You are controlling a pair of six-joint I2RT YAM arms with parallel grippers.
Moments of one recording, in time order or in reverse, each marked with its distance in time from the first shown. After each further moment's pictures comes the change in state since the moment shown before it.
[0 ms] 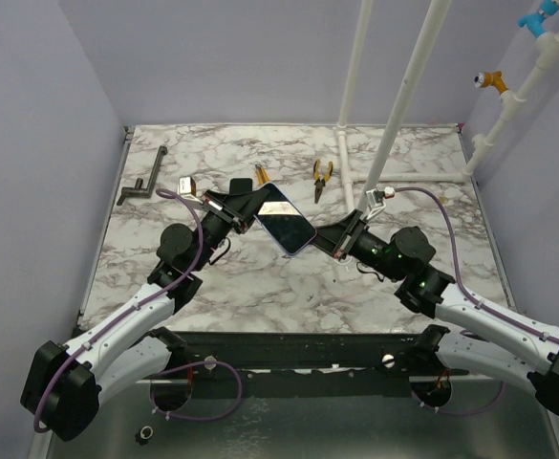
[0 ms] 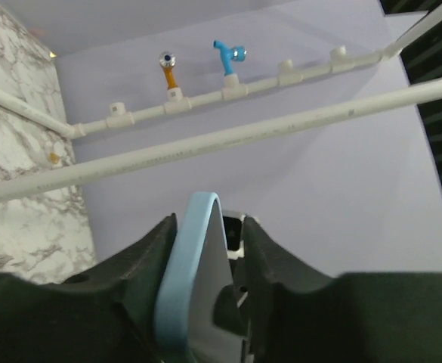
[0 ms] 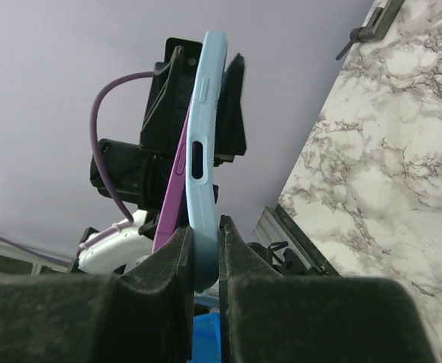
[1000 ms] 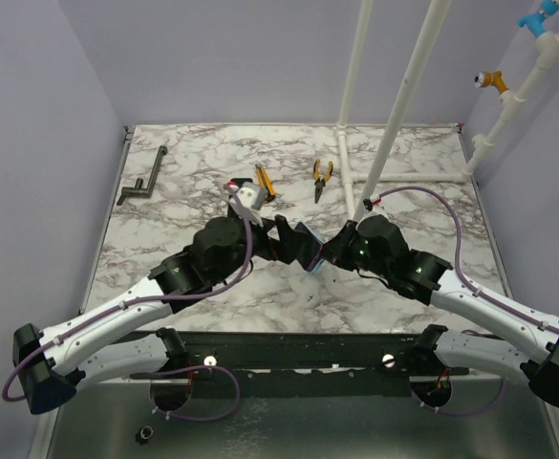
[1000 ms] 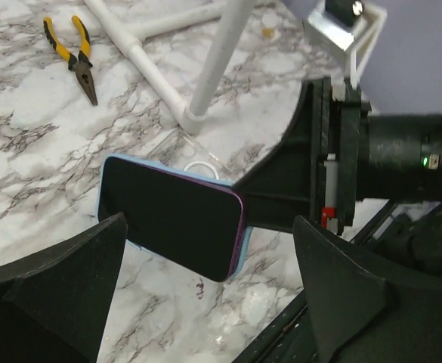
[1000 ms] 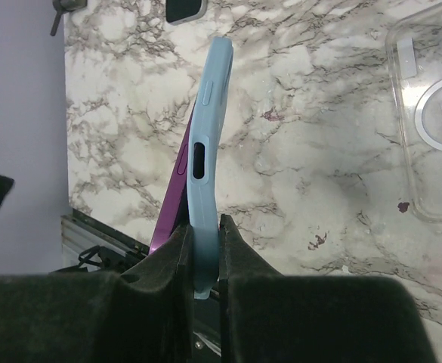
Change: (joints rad) left arm -0.433 0.057 0.354 -0.772 -0.309 1.043; right arm 0.002 0.108 0.180 -0.737 0.309 -0.174
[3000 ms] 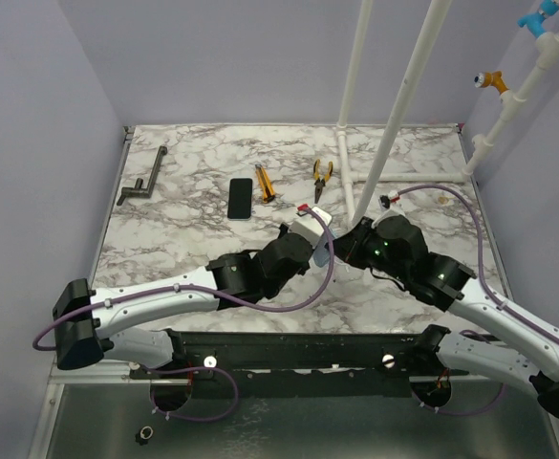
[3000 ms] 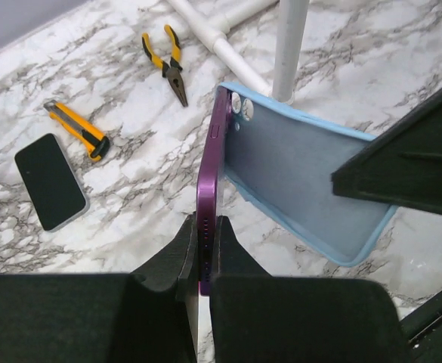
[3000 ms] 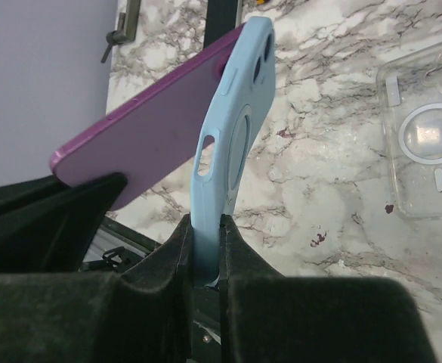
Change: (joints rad) left arm -0.200 0.263 0.164 -0.129 -0.385 0.277; right arm -0.005 -0.171 0.031 -0.104 0.015 -0.034
